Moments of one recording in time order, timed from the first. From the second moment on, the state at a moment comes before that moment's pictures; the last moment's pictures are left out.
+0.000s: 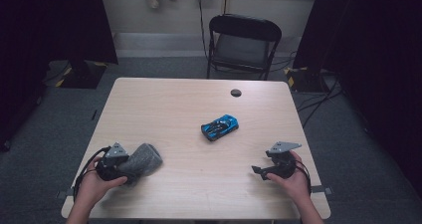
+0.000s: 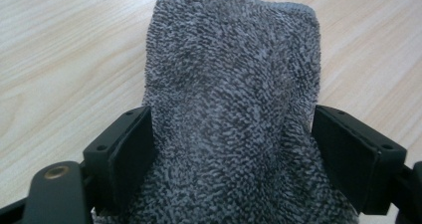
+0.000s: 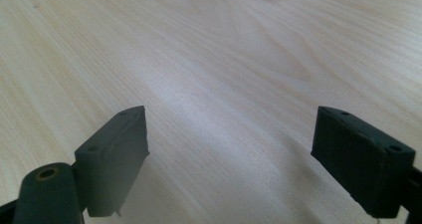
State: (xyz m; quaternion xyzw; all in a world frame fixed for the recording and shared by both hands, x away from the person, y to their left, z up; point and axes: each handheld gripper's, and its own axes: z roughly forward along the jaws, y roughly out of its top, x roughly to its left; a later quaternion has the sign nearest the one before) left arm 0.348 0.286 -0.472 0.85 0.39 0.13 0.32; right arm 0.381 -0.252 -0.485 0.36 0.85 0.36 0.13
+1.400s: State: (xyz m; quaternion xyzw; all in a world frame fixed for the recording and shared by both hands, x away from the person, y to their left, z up) left arm 0.353 0.264 -0.467 0.85 0.38 0.14 0.34; right arm 0.378 -0.251 -0.483 0.34 0.85 0.38 0.12
